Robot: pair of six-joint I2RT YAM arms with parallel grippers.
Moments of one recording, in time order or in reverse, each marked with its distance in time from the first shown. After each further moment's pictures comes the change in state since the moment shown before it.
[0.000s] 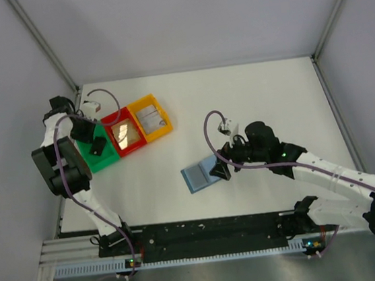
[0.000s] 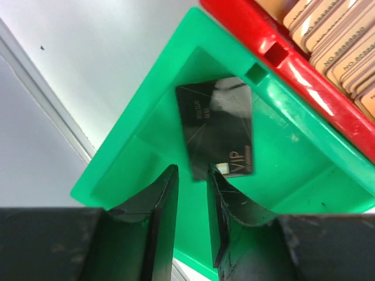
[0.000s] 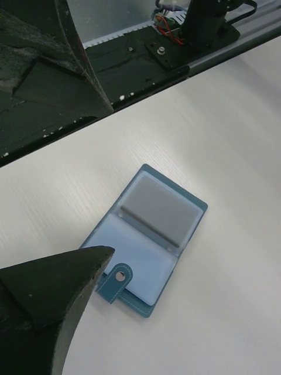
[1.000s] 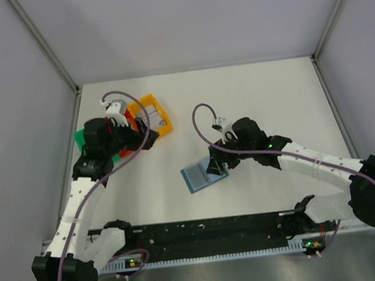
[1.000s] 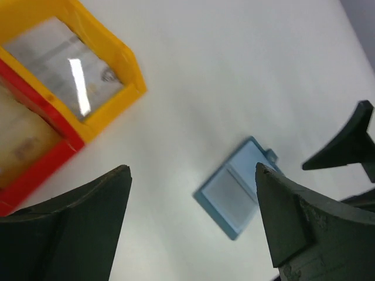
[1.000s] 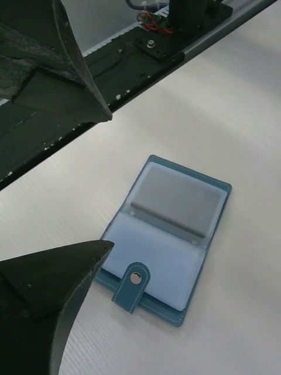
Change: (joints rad) left arm -0.486 -0.924 -0.554 0.402 0.171 -0.954; right arm -0.002 0.157 0.092 -0.089 0.037 0.117
